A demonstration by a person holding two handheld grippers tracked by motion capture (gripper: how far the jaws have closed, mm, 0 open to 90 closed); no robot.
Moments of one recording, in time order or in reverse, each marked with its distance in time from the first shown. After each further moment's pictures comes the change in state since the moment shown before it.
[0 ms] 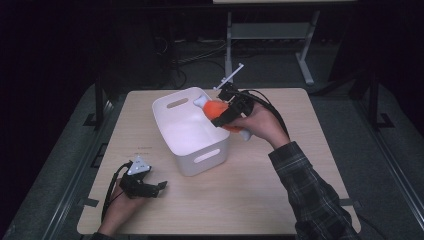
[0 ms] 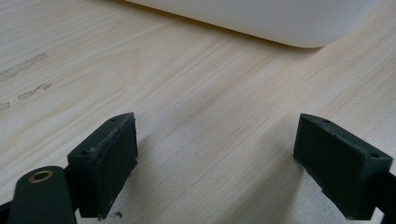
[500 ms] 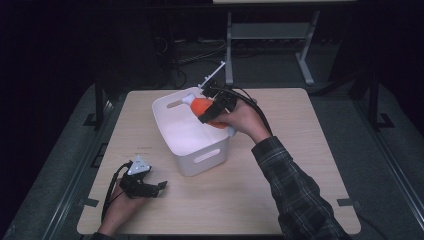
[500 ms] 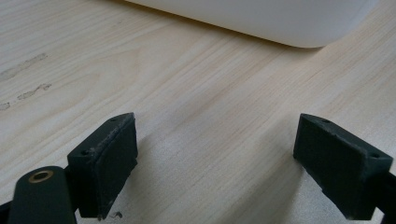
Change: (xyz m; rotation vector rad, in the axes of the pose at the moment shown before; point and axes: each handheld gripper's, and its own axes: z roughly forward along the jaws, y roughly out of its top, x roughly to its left) left arm 0.000 0.000 0.000 -0.001 0.001 -0.001; right arm 0.004 0.031 0.033 0.017 -0.007 0.018
